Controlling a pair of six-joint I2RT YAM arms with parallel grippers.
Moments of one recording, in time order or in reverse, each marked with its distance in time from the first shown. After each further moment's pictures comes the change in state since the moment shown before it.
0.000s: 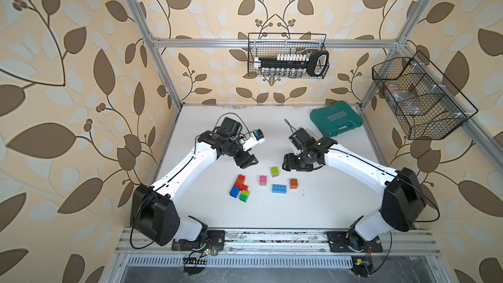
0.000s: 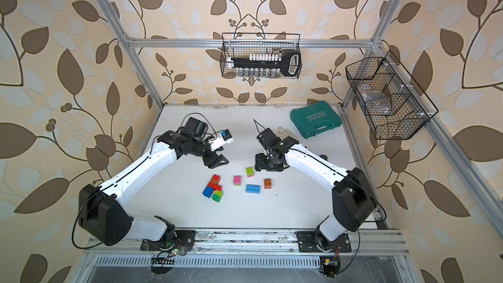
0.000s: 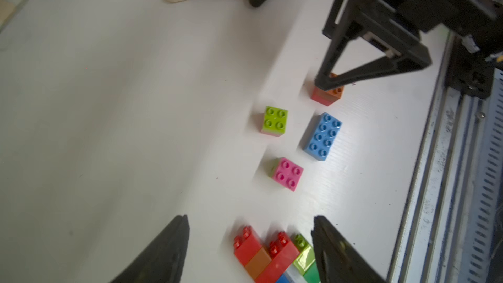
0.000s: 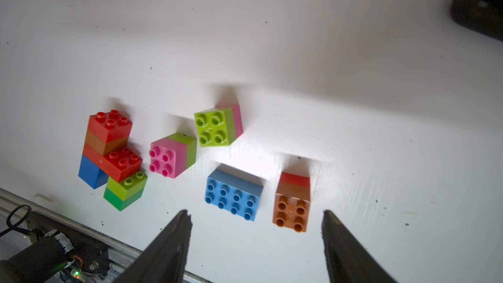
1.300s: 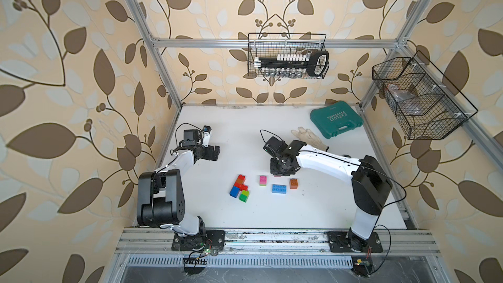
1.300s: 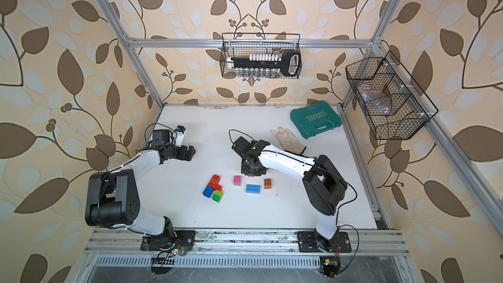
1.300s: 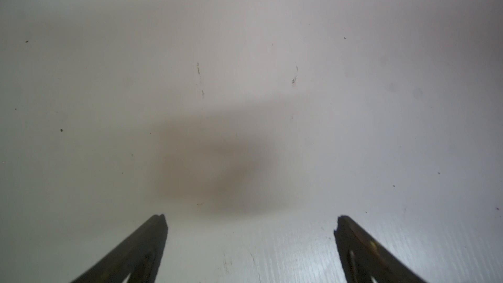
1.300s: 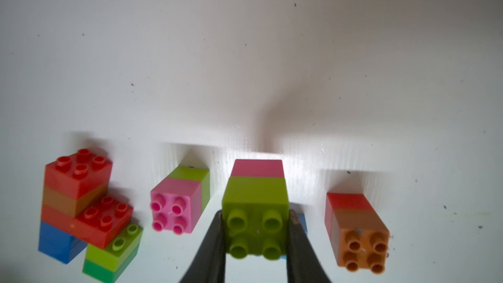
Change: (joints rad) left arm 0.459 0.140 -0.357 0.584 -0.247 -0.265; right arm 0.169 0.169 0.105 -0.021 0.170 0.308
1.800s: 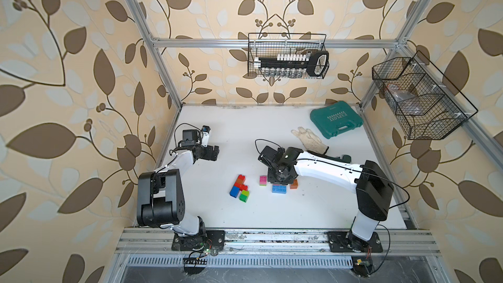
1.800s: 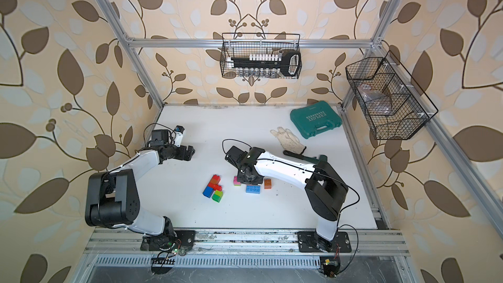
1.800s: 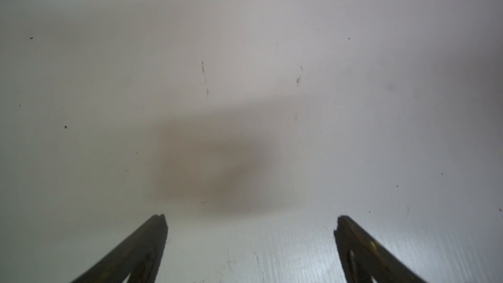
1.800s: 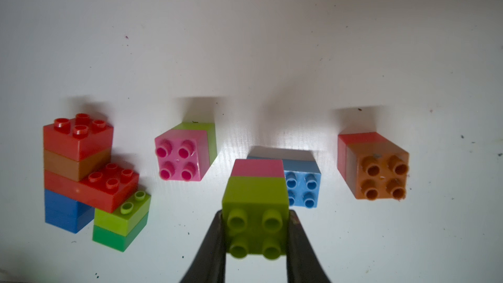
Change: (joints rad) left arm 0.013 0.000 0.000 -0.002 0.007 0.000; right arm 0.099 -0.010 -0.006 -0.089 0.027 0.145
